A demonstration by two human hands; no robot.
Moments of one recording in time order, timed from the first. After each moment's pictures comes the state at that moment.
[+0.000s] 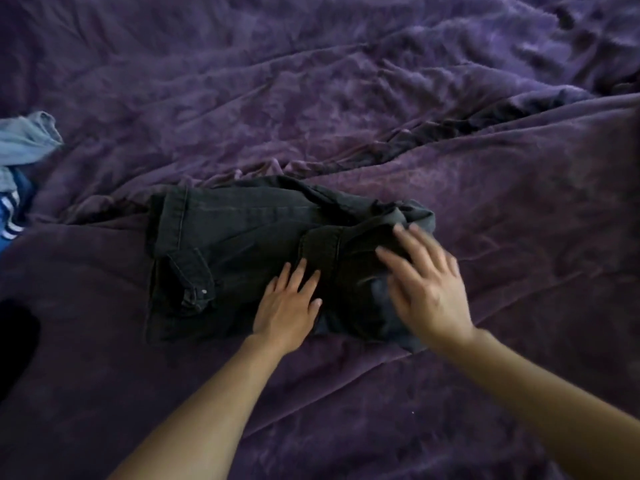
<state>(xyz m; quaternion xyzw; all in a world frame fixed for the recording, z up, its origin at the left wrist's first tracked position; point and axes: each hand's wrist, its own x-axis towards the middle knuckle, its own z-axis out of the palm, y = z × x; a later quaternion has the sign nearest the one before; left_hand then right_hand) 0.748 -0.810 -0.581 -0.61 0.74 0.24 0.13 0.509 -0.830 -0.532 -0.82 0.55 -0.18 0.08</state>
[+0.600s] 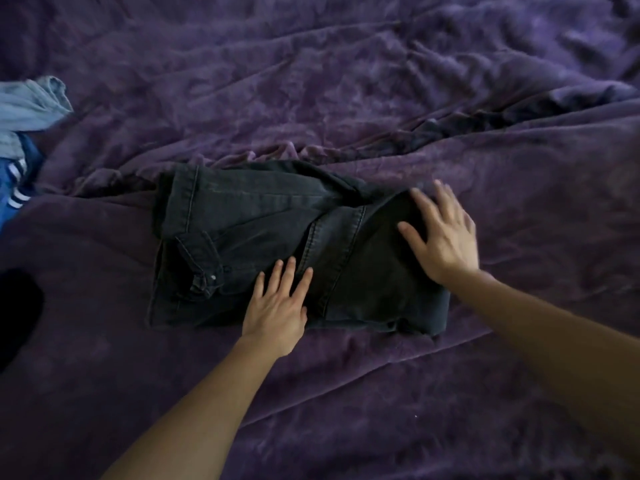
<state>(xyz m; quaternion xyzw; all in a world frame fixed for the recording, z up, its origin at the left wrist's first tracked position) 0.767 -0.788 -0.594 -0.63 0.73 0.20 0.18 0.489 -0.912 -0.595 -0.72 0.67 -0.05 0.15</state>
